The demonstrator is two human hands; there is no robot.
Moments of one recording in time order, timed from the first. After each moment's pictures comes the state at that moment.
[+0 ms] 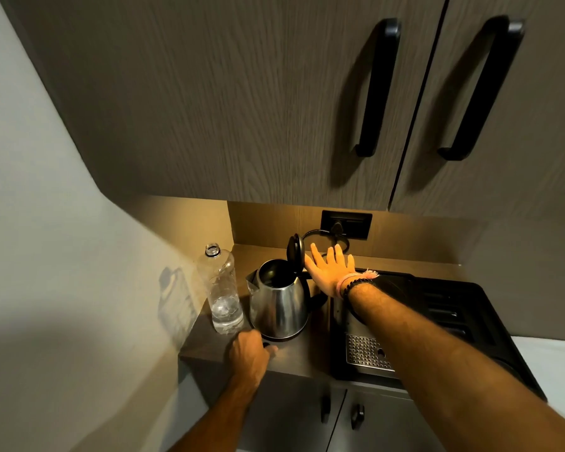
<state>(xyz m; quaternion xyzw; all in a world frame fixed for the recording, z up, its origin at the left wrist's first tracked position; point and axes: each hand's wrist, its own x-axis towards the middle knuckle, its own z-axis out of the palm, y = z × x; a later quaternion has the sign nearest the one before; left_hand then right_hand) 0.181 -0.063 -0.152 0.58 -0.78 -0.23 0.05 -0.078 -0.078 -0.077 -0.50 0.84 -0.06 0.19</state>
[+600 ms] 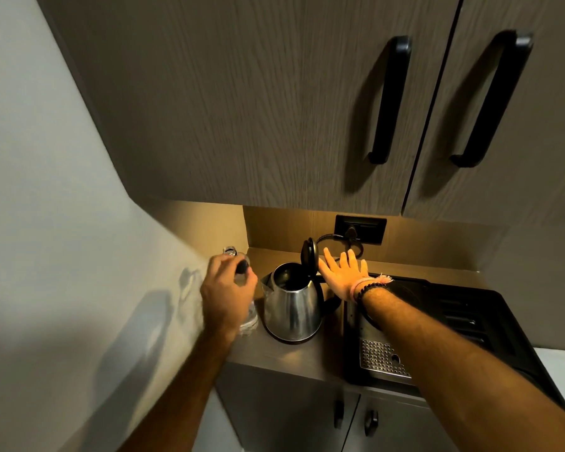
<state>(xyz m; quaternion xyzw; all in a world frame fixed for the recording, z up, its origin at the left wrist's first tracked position) 0.213 -0.095 -0.002 0.44 -0.75 -0.06 0.48 -0.065 -0.064 -0.053 -0.53 0.83 -0.04 0.18</state>
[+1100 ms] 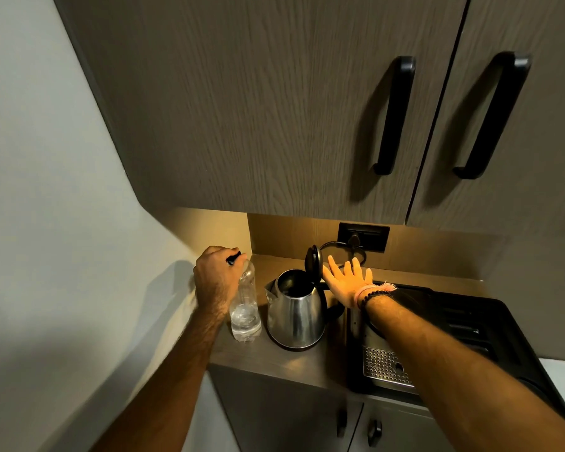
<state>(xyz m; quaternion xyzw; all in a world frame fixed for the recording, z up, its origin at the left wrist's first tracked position) 0.219 -0.133 0.033 0.51 -0.73 -0.14 0.44 -0.069 -0.067 -0.059 -0.51 0.83 -0.04 0.19</state>
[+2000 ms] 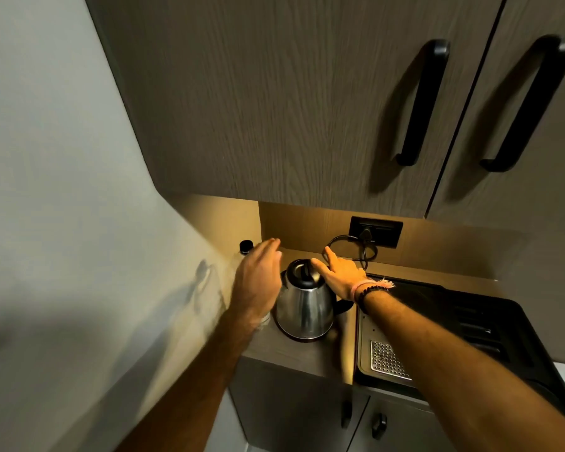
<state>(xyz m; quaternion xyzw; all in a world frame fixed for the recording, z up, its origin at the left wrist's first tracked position) 0.195 -0.090 0.022 0.39 -0.84 -0.09 0.37 -0.031 -0.077 -0.039 -0.52 0.81 -0.17 0.22</state>
